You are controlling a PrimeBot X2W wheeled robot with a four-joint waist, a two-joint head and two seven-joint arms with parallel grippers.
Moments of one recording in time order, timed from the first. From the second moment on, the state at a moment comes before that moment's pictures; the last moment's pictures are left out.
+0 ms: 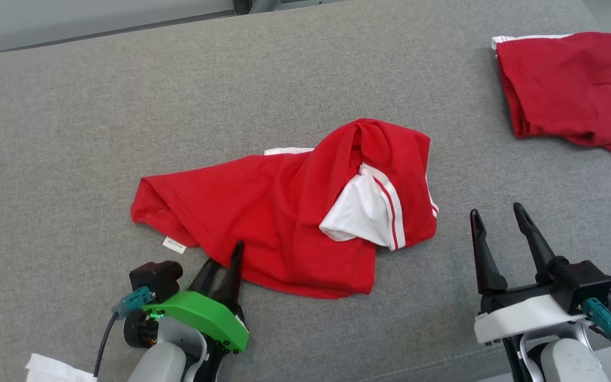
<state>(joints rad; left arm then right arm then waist) -0.24 0.07 -0.36 0.47 -0.63 -0.13 -0.14 -0.04 -0.05 0.02 0.06 0.10 0.13 -0.26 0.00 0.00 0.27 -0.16</state>
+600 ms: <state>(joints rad) -0.29 0.41 -0.17 0.05 -0.79 0.00 0.26 -0.03 -0.05 0.02 0.07 0.12 0.13 -0.26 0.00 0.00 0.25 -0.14</state>
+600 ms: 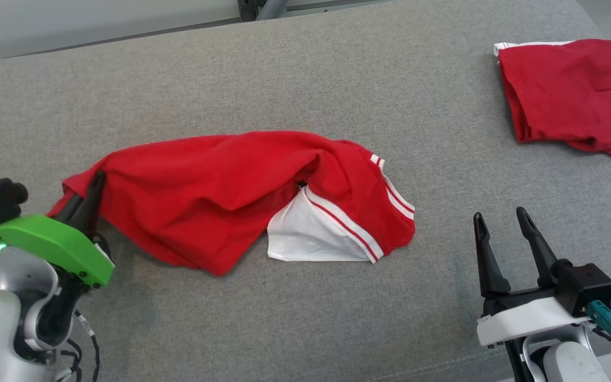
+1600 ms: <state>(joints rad) -0.12 0.24 -0.35 -0.03 -0.70 0.05 0.08 -0.02 -0.05 0.02 0.08 0.13 0.13 -0.26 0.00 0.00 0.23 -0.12</state>
